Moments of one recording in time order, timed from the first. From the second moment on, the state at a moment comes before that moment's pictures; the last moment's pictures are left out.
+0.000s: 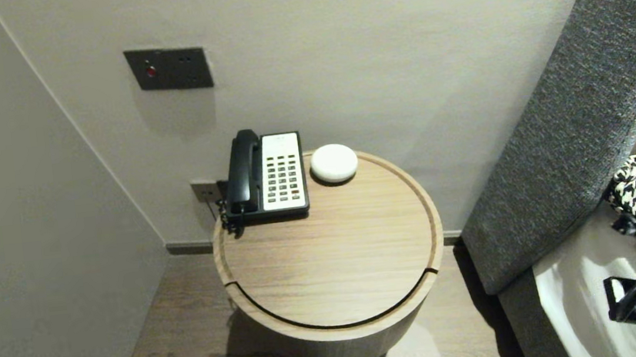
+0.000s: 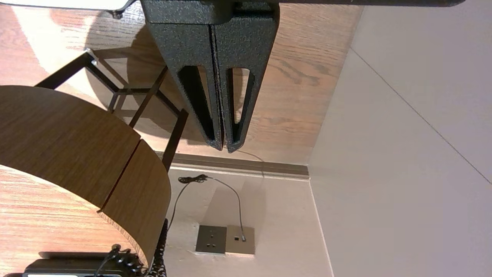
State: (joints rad) left arm 0.01 0.00 0.00 -0.01 0.00 -0.01; right arm -0.19 1.49 -0.65 0.21 -0.02 0.17
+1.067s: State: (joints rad) left arm 0.01 0.00 0.00 -0.01 0.00 -0.01; right arm -0.25 0.73 -0.62 0.24 0.16 0.02
